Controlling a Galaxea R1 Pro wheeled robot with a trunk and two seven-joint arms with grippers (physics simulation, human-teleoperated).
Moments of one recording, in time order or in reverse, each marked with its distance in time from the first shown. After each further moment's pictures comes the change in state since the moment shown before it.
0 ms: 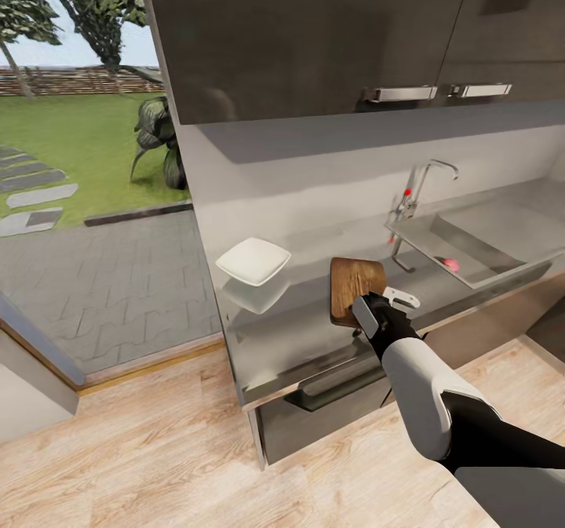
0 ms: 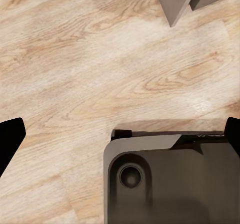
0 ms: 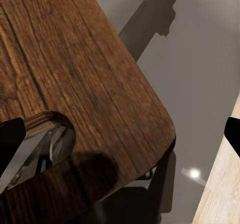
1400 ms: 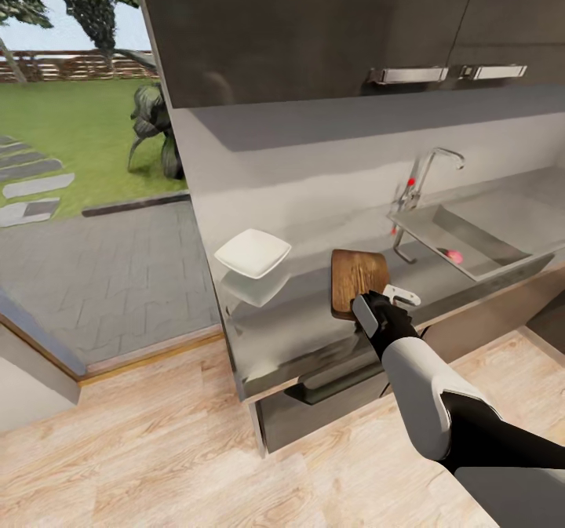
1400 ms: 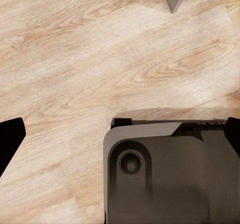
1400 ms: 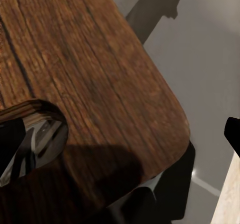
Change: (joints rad) left arm 0.000 0.000 0.000 0.001 0.000 0.000 0.000; right arm -0.001 0.001 0.004 -0.014 0.011 0.000 0.001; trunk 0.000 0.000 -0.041
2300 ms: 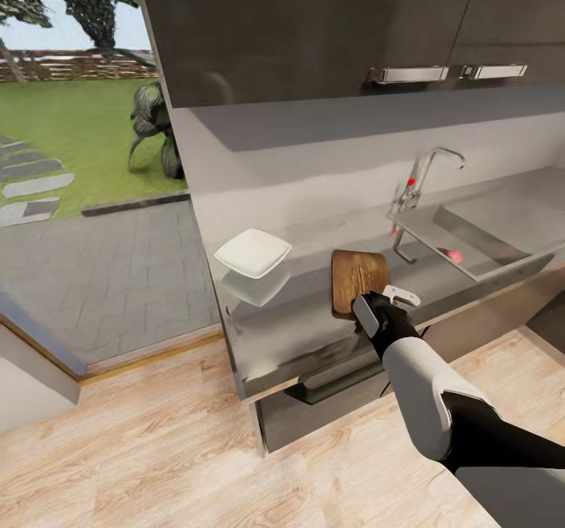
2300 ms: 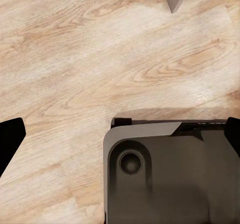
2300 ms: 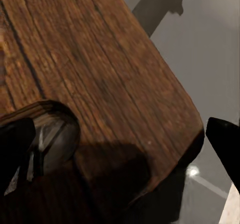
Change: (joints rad) left arm 0.000 0.000 0.000 0.000 0.000 0.000 0.000; right arm 0.000 -0.004 -0.001 0.005 -0.006 -0.005 0.017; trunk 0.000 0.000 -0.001
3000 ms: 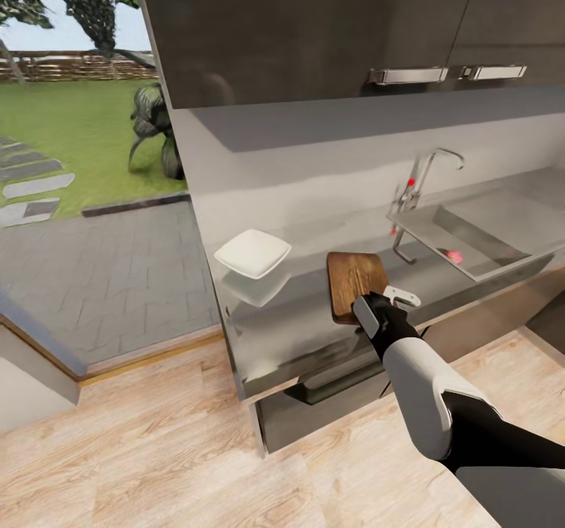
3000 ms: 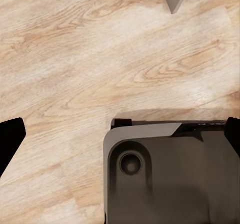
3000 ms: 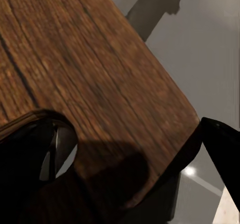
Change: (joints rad) left arm 0.000 0.000 0.000 0.000 0.000 0.000 0.000; right arm 0.000 -0.002 -0.003 0.007 0.006 0.003 -0.004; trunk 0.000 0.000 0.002
